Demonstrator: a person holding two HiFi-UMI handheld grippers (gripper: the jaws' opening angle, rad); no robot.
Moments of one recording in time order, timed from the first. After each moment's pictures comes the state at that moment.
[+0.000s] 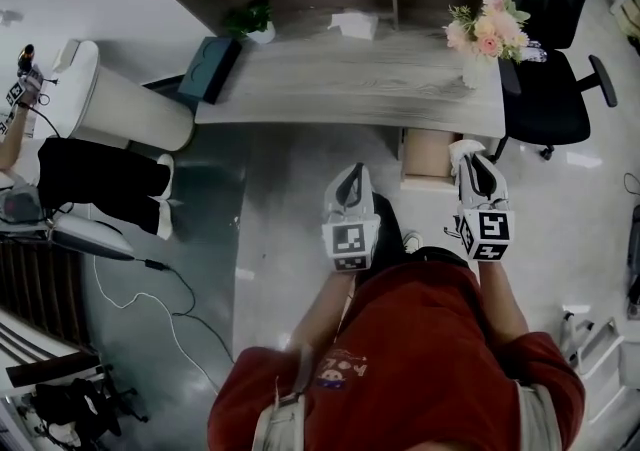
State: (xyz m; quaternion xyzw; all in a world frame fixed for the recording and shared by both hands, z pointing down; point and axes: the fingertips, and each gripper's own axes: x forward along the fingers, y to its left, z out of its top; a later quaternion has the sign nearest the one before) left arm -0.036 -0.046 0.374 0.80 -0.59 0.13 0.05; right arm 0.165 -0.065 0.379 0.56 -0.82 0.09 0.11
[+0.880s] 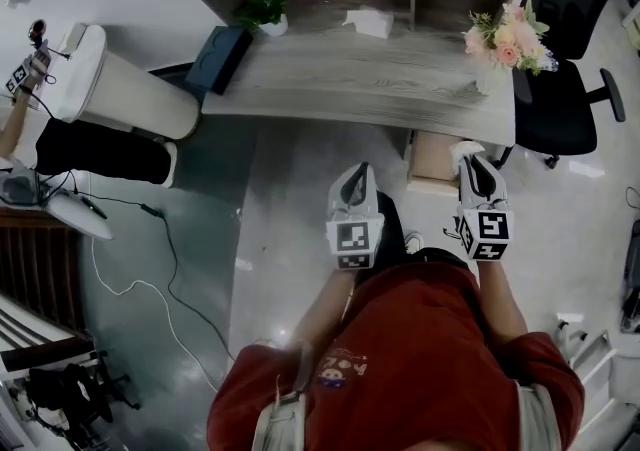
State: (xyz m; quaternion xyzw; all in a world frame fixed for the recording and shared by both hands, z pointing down) left arm -0.051 -0.054 0.380 0.79 -0.60 0.14 0.07; right arm 0.140 -0.080 0.386 0.53 -0.83 0.10 0.12
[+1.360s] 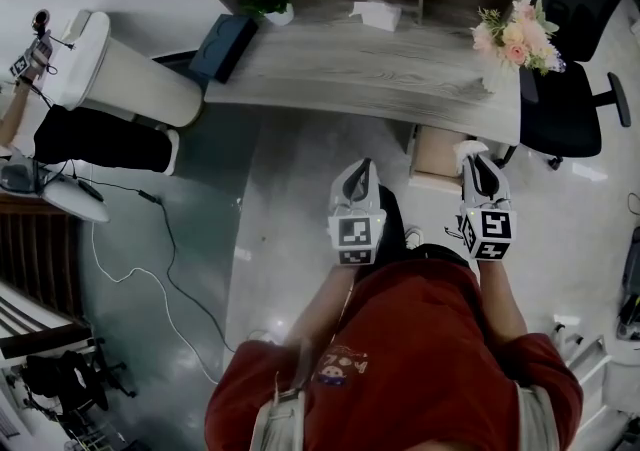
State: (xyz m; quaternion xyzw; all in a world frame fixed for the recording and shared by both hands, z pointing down) left arm -0.051 -0.052 0.389 0.78 -0.60 0.15 0.08; right arm 0.141 -0.079 0.396 0.52 -0.83 0.11 0.13
